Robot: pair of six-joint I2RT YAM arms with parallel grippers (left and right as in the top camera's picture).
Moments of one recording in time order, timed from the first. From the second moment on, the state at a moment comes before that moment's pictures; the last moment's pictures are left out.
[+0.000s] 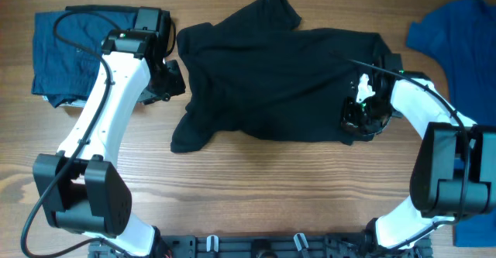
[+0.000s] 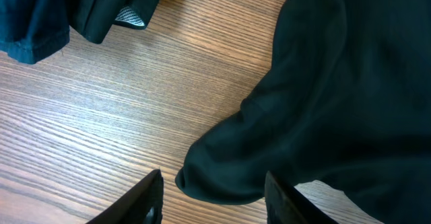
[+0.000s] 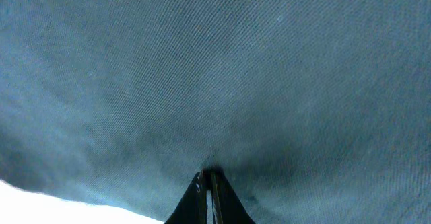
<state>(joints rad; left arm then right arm) -0.15 1.75 1.49 -1.18 -0.07 -0.47 -0.07 1.82 1.05 -0.83 -0.31 0.17</state>
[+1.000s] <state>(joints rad) -0.15 1.75 1.49 -1.21 -0.07 -0.47 -0.07 1.86 1.03 -0.16 -0.14 0.27</state>
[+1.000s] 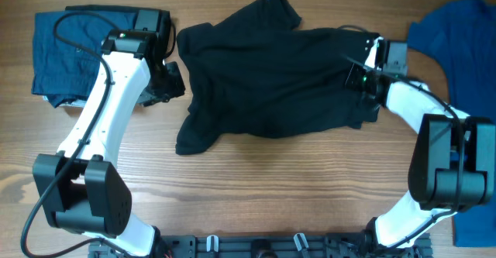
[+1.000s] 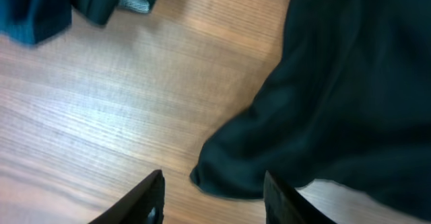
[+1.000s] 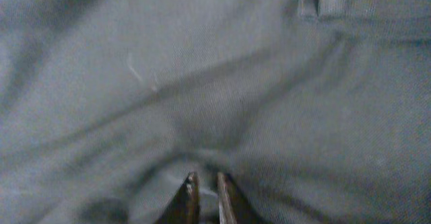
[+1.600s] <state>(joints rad) -0.15 1.75 1.19 -1.09 0.08 -0.40 -0.07 1.68 1.23 -1.09 -0.14 0.26</state>
